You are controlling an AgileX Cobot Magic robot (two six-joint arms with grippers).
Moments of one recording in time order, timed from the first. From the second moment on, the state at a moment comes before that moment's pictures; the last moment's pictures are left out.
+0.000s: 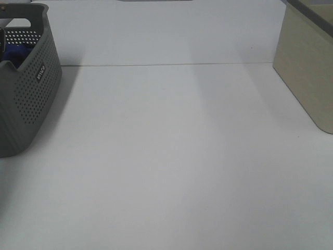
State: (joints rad) left arm 0.14 2.22 -1.82 0.23 1.00 1.22; right arm 0.03 0.00 -0.45 0.19 1.11 -0.15
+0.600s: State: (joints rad) left arm 0.14 2.00 -1.83 0.21 1.01 1.15; right arm 0.03 0.00 -0.45 0.19 1.11 -0.15
